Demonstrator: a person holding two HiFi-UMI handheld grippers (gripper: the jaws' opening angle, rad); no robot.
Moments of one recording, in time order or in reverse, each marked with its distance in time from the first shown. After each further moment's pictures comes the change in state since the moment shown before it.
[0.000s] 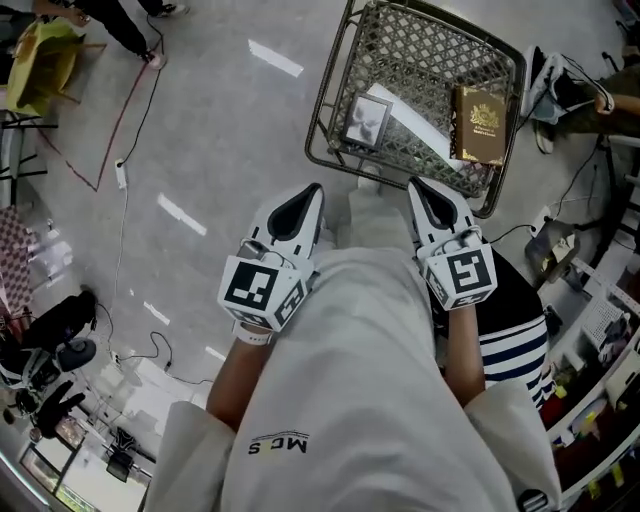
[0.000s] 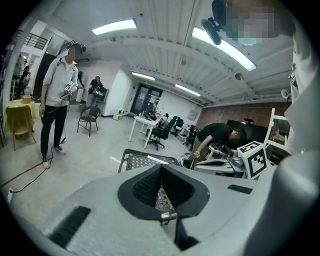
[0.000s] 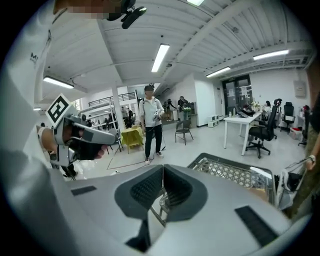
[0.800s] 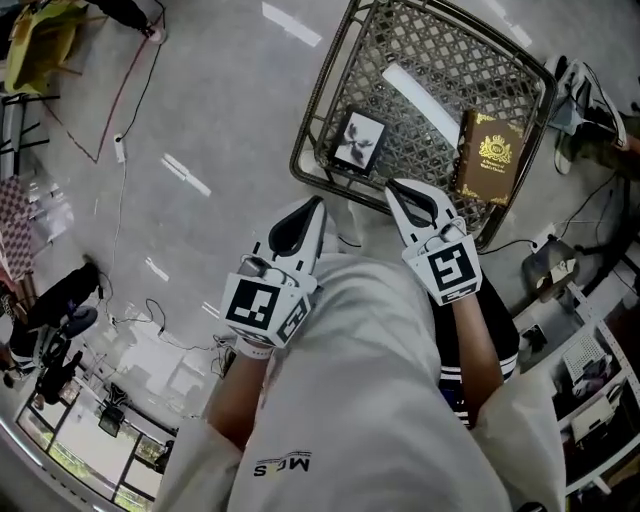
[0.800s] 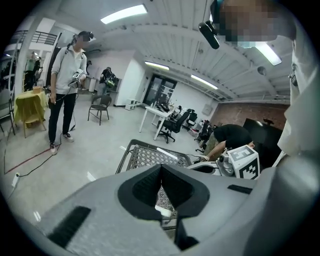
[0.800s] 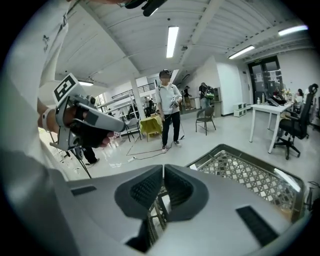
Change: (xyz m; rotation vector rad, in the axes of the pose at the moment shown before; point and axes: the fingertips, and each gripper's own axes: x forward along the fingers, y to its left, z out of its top) left arm 0.107 0.017 -0.005 -0.098 0.097 0.123; right arm 0.097 -0.062 -0.031 -0.076 0.134 0.299
